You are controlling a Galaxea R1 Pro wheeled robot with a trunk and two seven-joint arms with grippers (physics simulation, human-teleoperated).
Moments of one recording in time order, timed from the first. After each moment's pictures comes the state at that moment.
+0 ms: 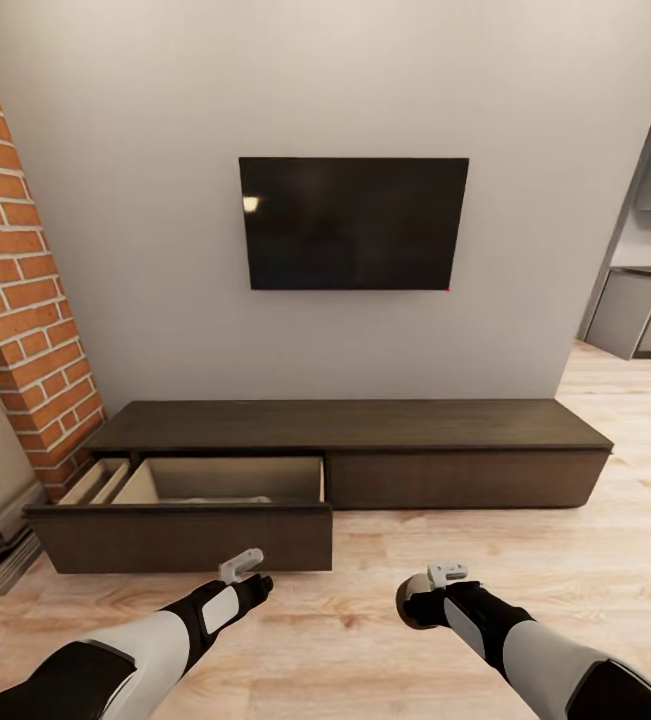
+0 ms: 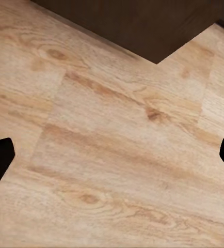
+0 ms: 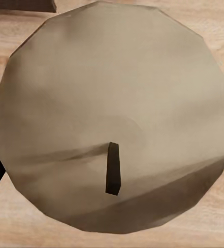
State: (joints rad) left arm -0.81 -0.11 -0.25 0.02 0.72 0.10 0.09; right arm -0.75 -0.03 0.70 -0.16 -0.65 0.29 0.00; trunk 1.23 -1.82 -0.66
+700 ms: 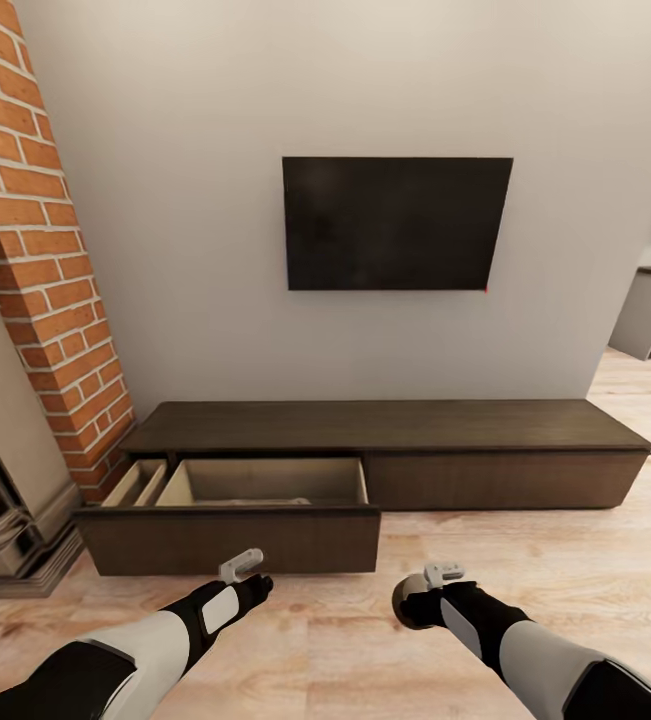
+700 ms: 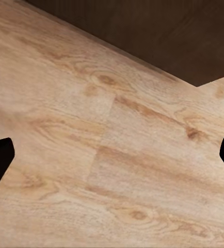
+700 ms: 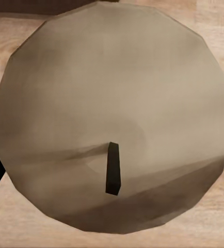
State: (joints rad) left arm -0.81 -0.11 -0.25 0.02 0.72 0.10 0.09; right arm -0.75 -0.02 0.70 -0.16 -0.65 0.29 0.00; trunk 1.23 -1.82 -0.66
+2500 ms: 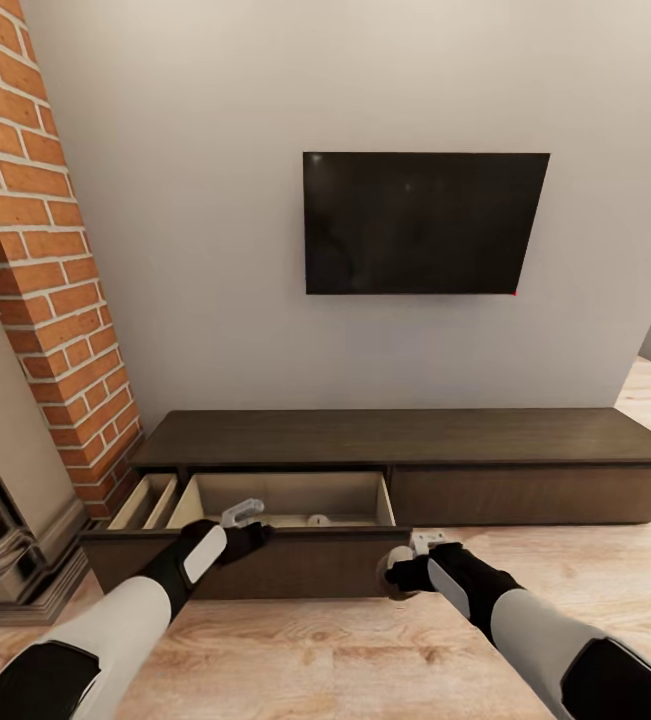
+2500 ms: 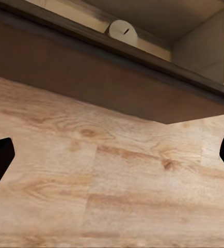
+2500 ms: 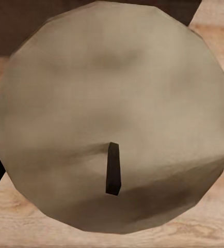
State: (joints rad) left arm -0.82 -0.02 -0.25 -0.35 0.71 0.44 0.09; right arm -0.81 -0.03 0.69 -0.28 -0.65 0.44 0.01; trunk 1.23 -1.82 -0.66
